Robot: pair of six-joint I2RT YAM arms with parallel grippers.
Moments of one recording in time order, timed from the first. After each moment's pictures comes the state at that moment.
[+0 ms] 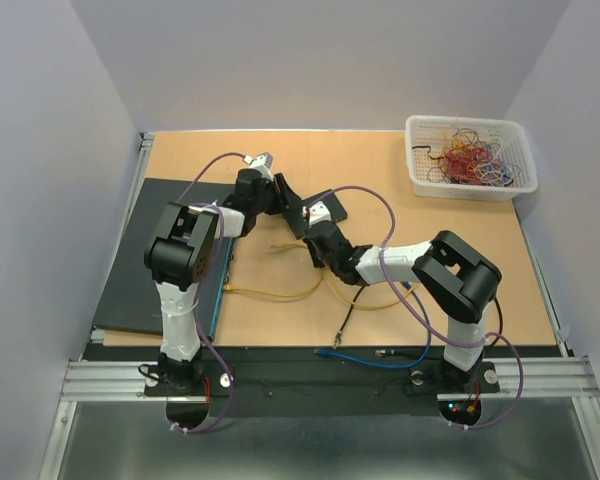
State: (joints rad) left arm -0.35 2.05 1.12 0.48 0.29 -0.58; right arm 0.84 1.87 0.97 0.26 0.36 0.23
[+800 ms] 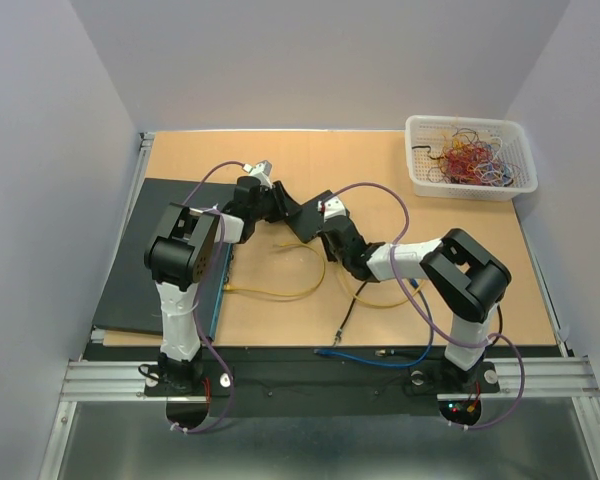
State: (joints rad) left arm -0.35 2.05 1.05 0.54 0.34 -0.64; right arm 0.77 1.84 0.91 0.28 0.39 0.18
